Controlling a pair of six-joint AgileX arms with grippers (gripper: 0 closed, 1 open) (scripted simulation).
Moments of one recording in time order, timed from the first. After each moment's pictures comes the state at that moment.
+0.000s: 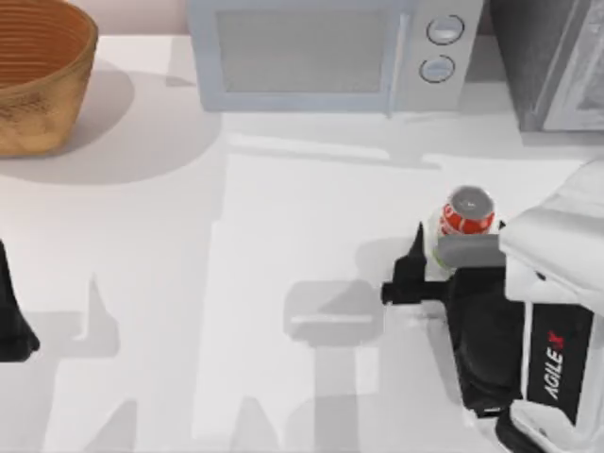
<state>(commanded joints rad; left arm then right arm) 0.00 0.00 0.00 0.00 0.00 0.00 0.65 2.36 0.54 1.69 0.68 0.09</state>
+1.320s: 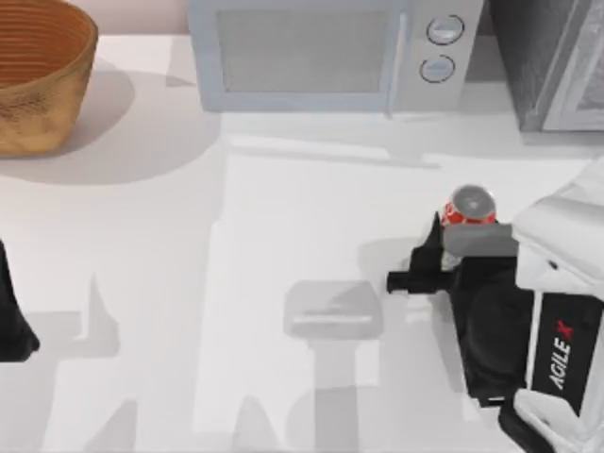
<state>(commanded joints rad) 0.00 0.00 0.00 0.00 0.00 0.00 0.63 2.35 0.54 1.68 0.67 0.08</state>
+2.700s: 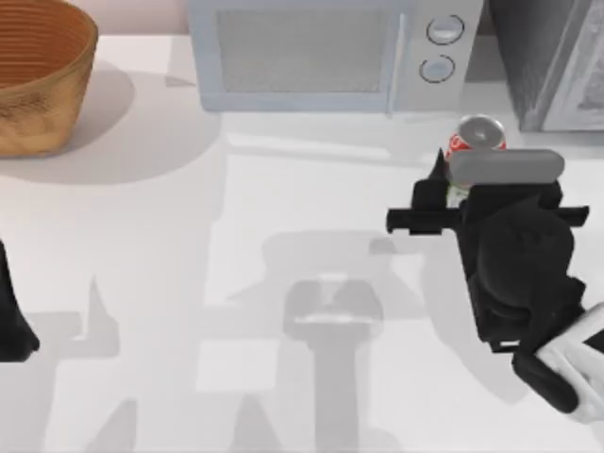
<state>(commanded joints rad) 0.00 0.00 0.00 0.00 0.00 0.00 0.64 1.91 0.56 1.23 0.65 0.09</state>
